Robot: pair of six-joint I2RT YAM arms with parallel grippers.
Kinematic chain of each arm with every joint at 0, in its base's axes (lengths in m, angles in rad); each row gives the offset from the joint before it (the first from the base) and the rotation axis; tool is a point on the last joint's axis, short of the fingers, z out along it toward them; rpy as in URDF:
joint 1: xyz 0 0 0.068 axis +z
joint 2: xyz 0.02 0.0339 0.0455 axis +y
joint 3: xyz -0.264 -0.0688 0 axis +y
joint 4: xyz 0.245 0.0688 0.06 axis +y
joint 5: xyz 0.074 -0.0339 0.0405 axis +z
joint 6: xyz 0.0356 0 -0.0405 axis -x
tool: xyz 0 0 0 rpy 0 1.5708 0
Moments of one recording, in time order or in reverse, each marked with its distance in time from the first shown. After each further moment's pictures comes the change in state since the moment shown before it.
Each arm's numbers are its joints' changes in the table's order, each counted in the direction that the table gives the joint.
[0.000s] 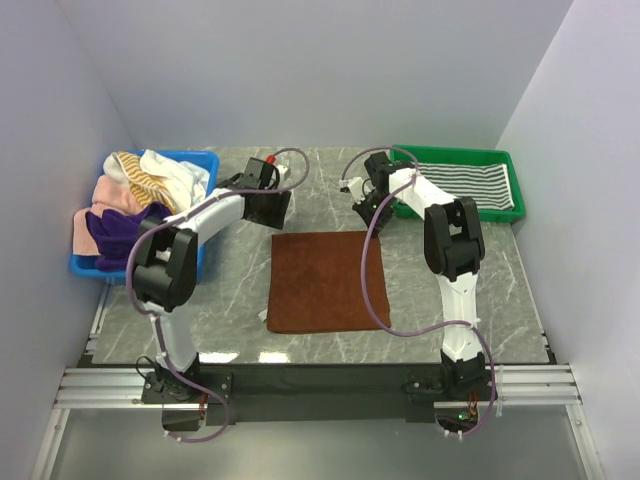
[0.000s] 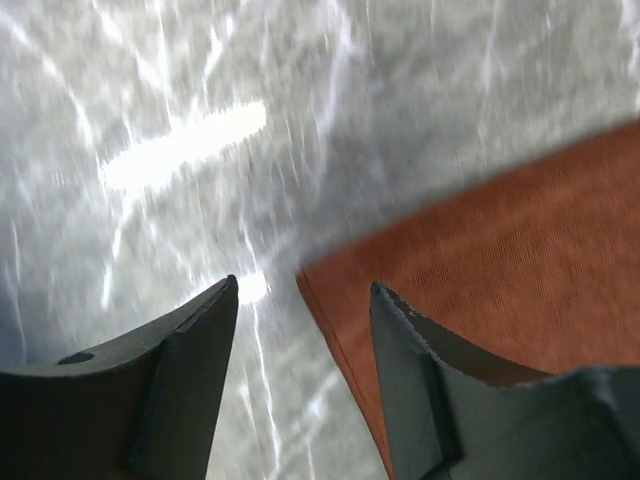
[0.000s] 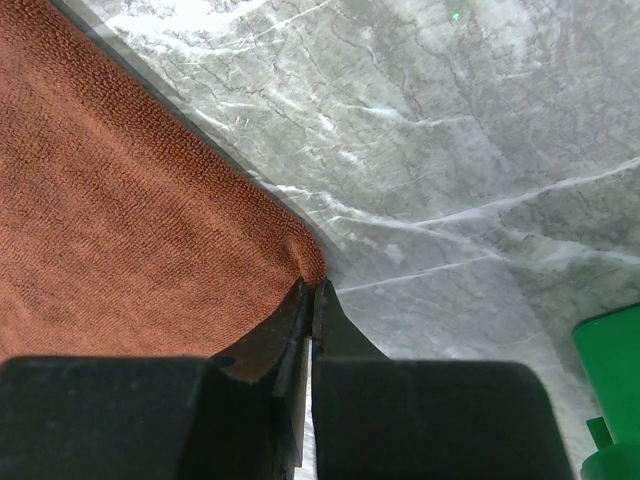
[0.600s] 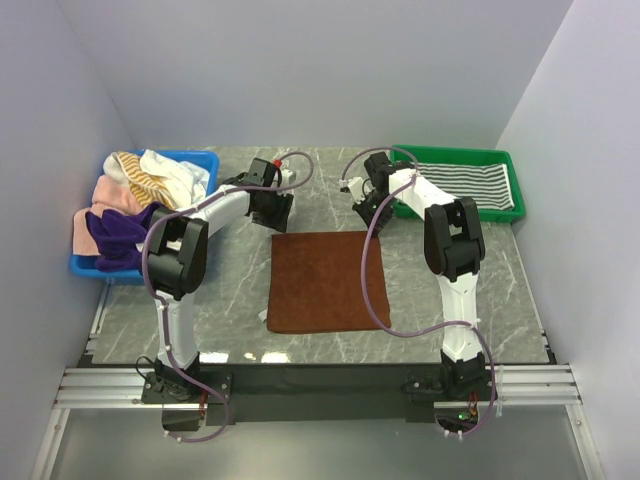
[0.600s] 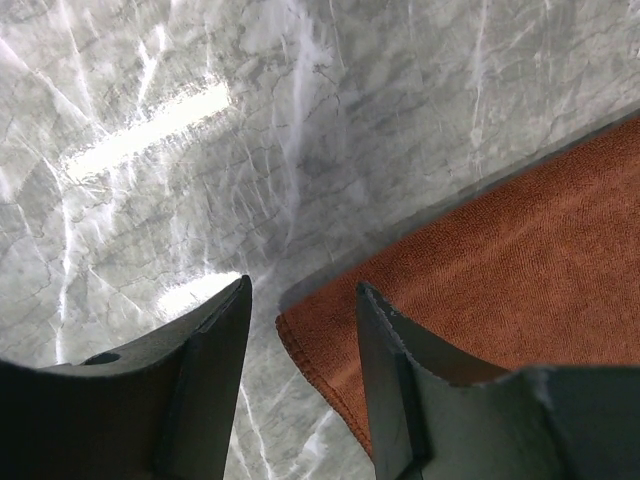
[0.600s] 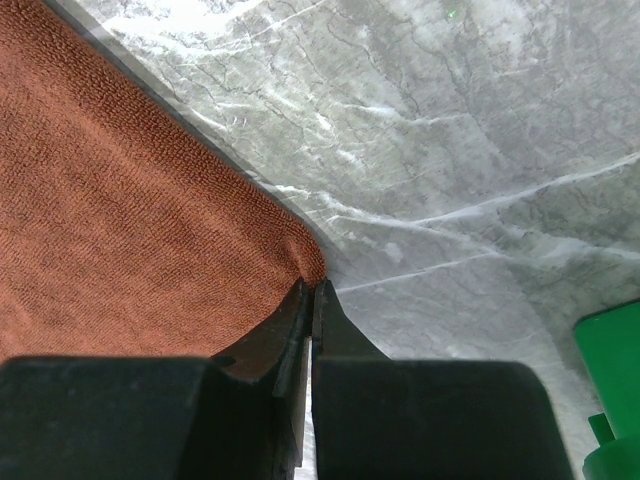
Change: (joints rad) left arm 0.019 0.138 -0.096 0.031 -0.113 -0.054; right arm 0.002 -0.007 0.011 -0.012 -0.009 -0.011
